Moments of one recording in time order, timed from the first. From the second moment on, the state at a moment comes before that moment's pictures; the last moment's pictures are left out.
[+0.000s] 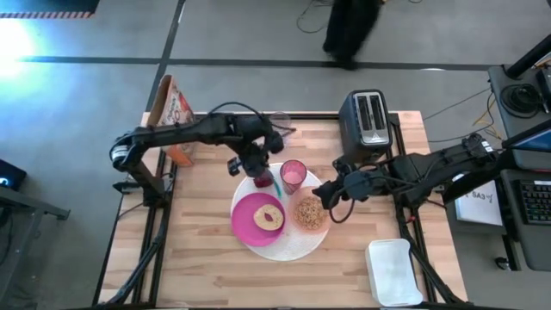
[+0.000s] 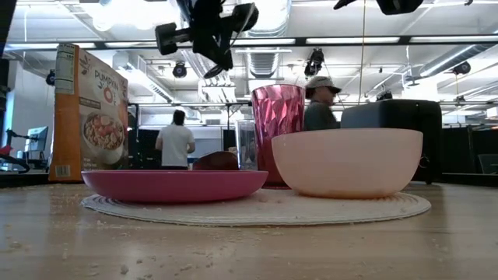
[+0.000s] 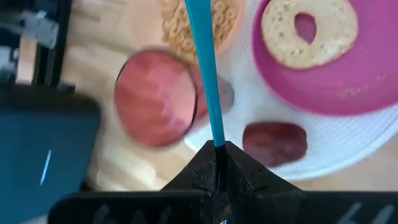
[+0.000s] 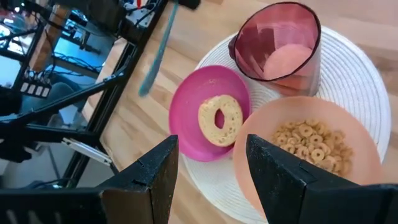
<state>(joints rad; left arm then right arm) 0.21 1.68 1.62 -1.00 0.18 1.43 0.30 1.28 1.30 -0.77 0.33 1.26</state>
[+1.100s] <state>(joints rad) 0.07 2.05 2.04 -0.93 -0.04 1.48 0.25 1.28 1.30 -0.75 0.23 1.11</state>
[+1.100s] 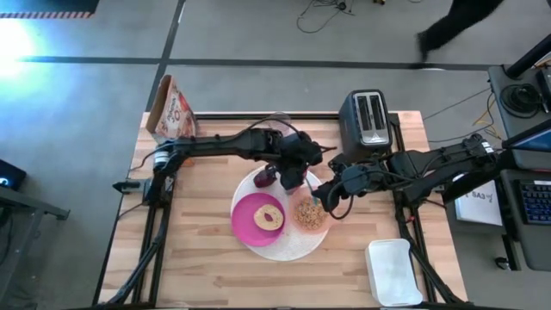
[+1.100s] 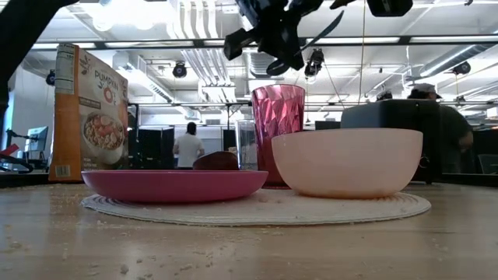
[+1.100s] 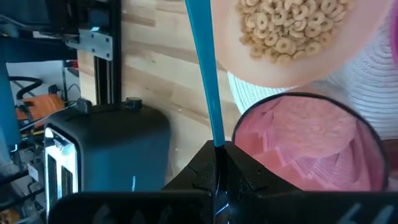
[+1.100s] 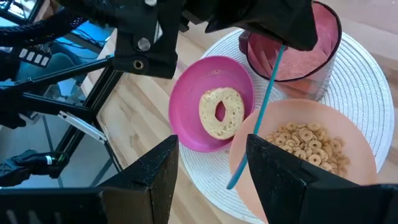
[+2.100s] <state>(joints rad) 0.07 2.04 2.04 -0.91 -0.12 1.48 0.24 1.33 1.34 -0.77 0.20 1.09</state>
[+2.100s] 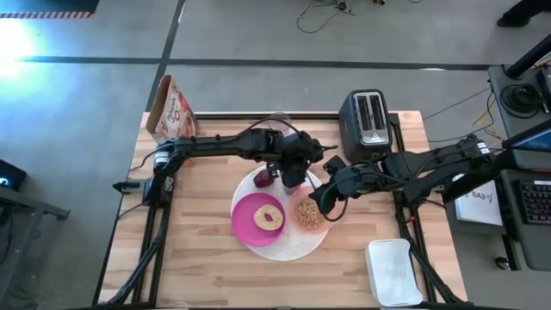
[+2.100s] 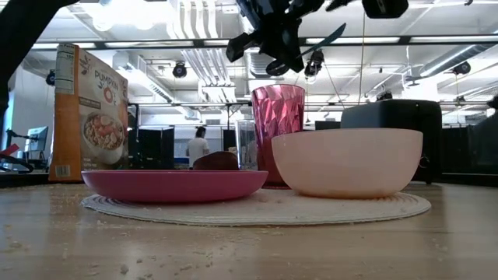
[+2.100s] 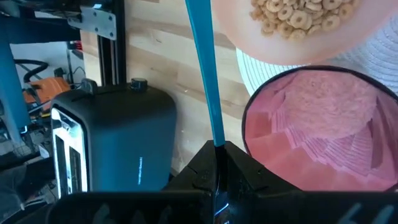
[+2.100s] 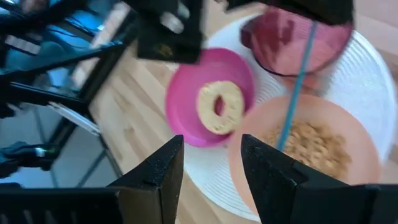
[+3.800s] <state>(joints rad) 0.04 2.04 2.07 -0.79 -0.12 1.49 0.23 1.33 1.33 -0.95 0.22 1.13</state>
